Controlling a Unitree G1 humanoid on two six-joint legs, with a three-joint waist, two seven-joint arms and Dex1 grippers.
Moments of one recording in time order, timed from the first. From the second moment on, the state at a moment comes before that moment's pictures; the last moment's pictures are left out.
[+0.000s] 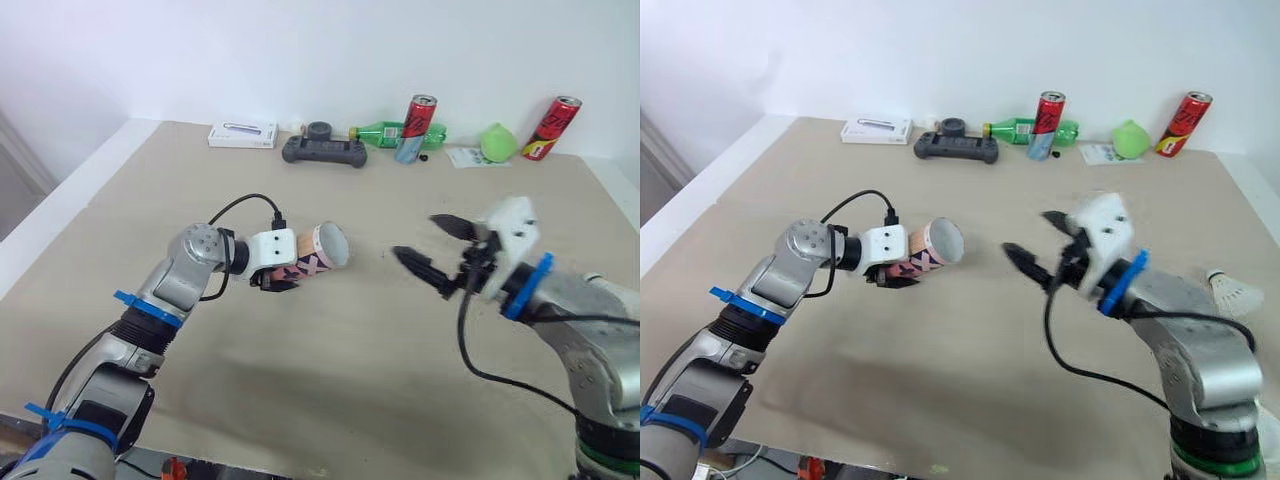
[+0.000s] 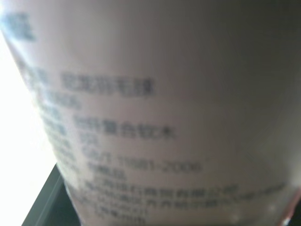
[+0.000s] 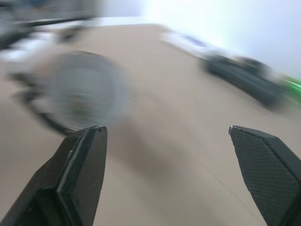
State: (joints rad) left arm -0.75 0.50 -0.34 0.22 0.18 0.22 -1.13; right arm -0.18 -0.62 -0.33 -0.55 0.47 0.74 0.53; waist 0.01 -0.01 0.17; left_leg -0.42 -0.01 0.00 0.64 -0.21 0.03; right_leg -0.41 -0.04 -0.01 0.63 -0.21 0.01
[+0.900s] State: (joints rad) left arm -0.76 0.48 -0.35 0.28 0.19 0.17 -1.12; right arm -0.26 -0.51 -0.60 0.23 0.21 0.46 0.07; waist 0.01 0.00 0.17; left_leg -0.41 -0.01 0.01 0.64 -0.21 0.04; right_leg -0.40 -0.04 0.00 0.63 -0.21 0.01
